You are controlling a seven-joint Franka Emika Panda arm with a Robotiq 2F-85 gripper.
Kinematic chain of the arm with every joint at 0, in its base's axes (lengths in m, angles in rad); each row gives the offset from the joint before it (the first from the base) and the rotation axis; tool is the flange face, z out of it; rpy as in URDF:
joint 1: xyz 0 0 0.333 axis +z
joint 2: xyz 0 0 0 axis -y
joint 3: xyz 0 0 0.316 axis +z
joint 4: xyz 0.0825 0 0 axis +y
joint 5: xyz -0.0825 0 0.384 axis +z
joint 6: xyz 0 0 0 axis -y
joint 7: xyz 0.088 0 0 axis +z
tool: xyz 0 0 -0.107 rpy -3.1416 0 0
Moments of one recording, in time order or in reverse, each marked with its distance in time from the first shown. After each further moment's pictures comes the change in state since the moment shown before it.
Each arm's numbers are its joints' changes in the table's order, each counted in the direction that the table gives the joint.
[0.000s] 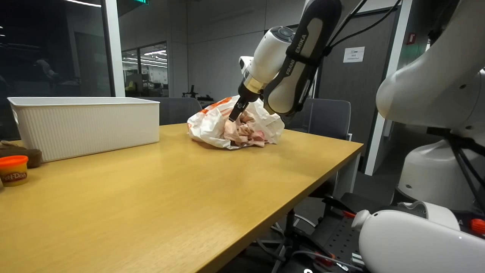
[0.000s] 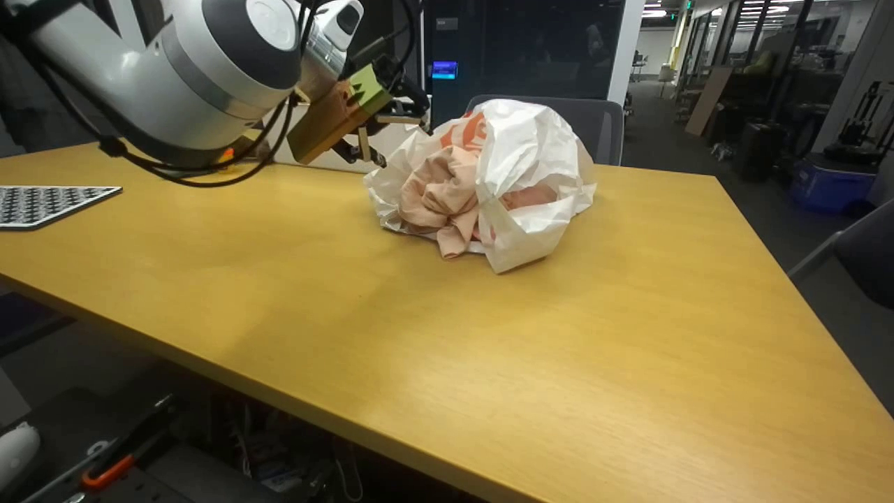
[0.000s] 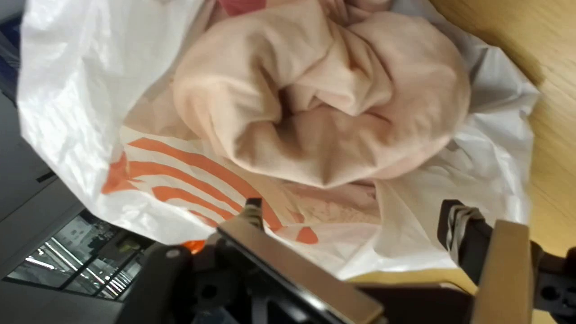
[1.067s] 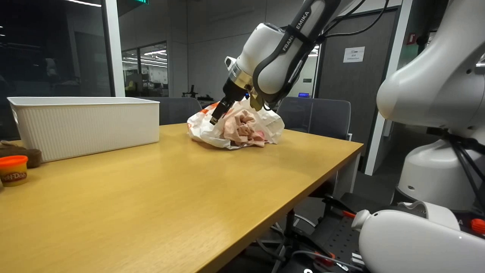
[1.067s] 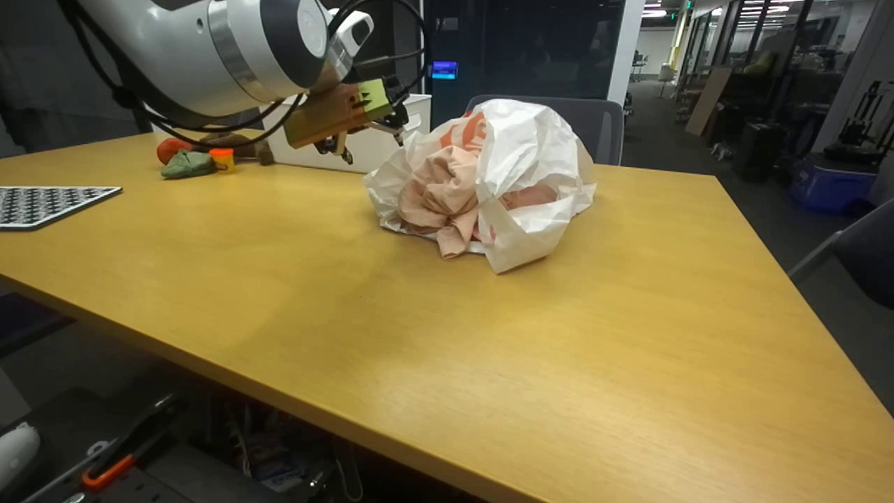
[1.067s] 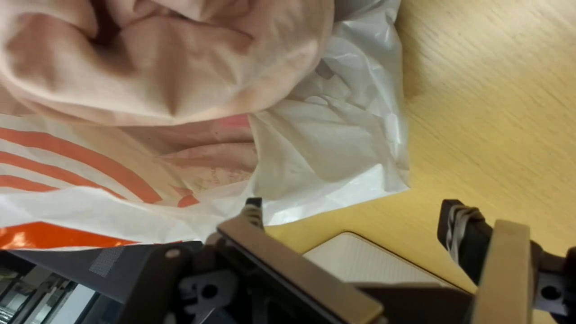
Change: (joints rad) arm 0.089 -0.395 -0.060 -0.137 -0.130 -0.140 0.063
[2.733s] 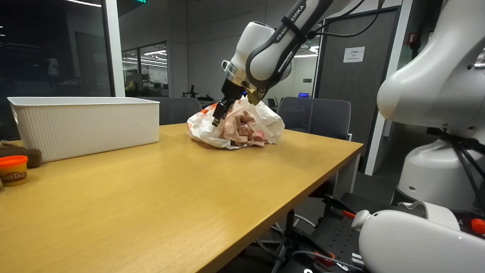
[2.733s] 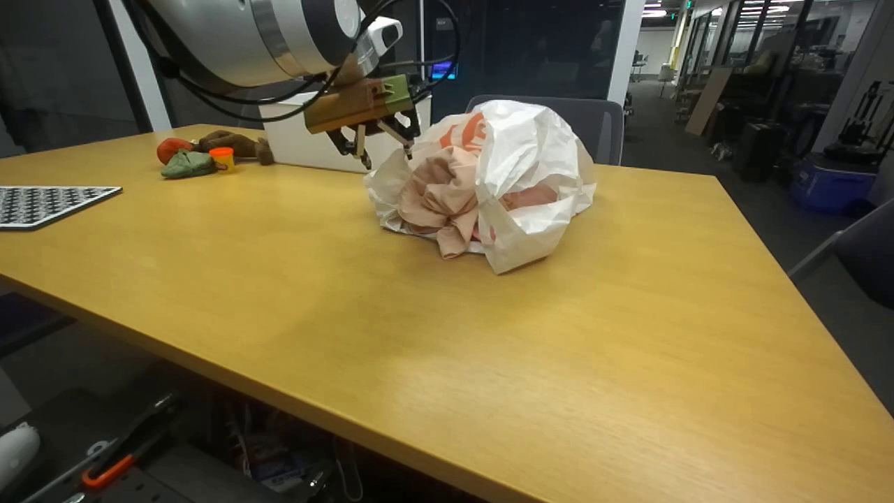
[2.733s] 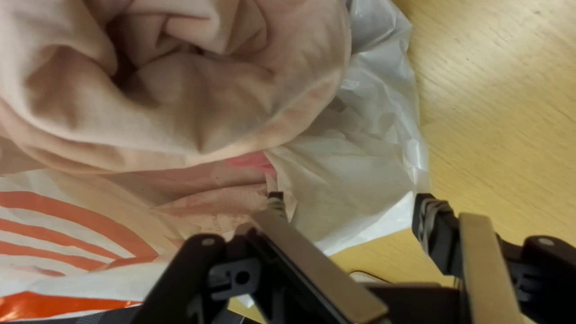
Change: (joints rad) arm 0.052 -0.138 -0.073 -0.125 -0.032 -0.255 0.011
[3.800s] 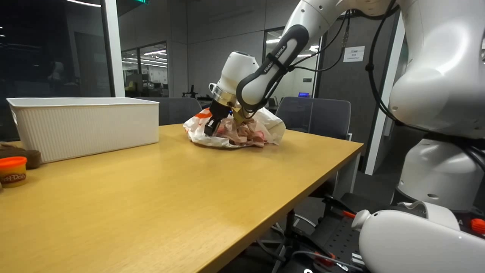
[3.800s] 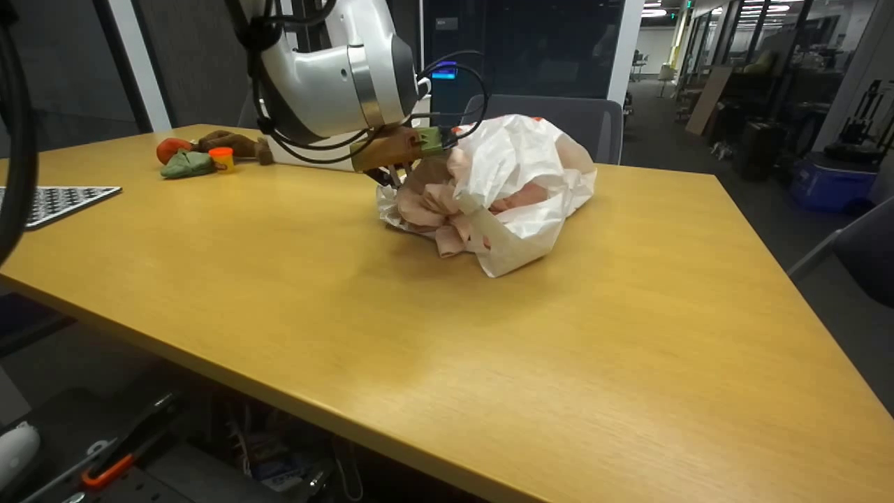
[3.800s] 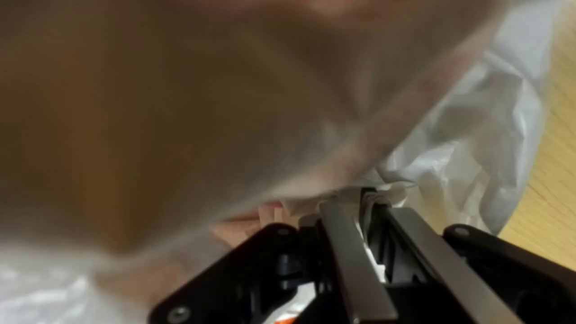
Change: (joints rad) arm 0.596 -0.368 -0.623 -0.277 -0.344 -0.046 -0.169
